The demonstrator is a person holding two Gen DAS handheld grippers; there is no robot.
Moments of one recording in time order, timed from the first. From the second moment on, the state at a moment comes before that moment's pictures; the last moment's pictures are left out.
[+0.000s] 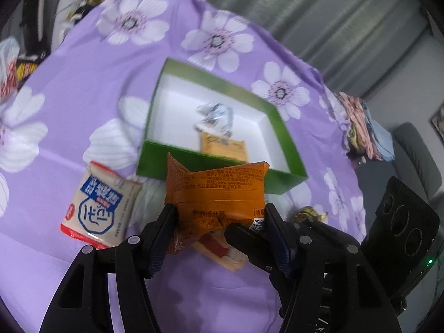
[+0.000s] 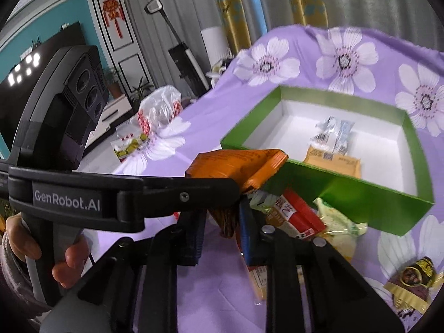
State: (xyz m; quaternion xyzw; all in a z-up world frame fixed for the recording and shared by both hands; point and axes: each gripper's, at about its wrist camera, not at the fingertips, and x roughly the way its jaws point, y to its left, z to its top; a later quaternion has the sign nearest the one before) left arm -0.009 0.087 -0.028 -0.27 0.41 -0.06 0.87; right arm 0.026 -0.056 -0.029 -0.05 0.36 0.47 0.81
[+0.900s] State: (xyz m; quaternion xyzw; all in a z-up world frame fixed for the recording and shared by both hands) left arm 0.051 0.034 0.016 -0.19 0.39 -0.10 0.90; right arm 0.060 -0.106 0.005 -0.02 0.29 0.42 0.86
